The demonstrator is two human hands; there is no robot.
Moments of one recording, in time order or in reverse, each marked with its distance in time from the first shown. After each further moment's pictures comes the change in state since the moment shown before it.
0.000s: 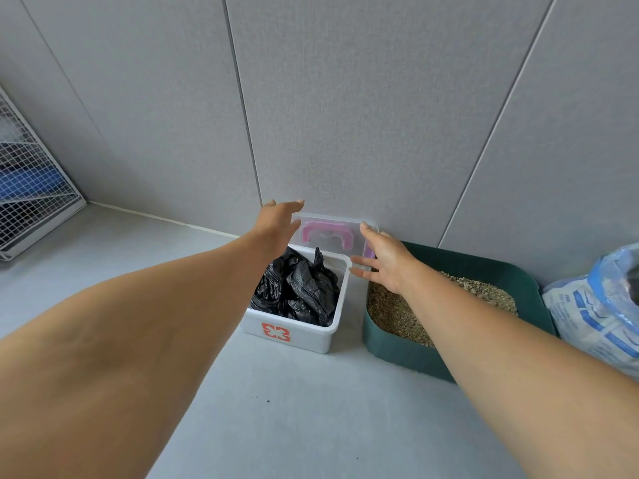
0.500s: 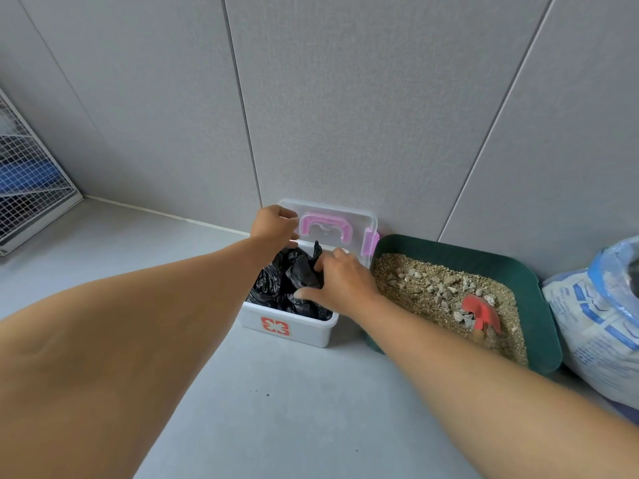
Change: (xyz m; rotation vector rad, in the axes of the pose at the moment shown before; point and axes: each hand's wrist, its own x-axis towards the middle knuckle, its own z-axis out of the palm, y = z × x) left_hand -0.007 -0.017 -0.010 0.562 0.071 0.178; right_hand -0.020 0.051 0.043 -1.435 0.024 -0.571
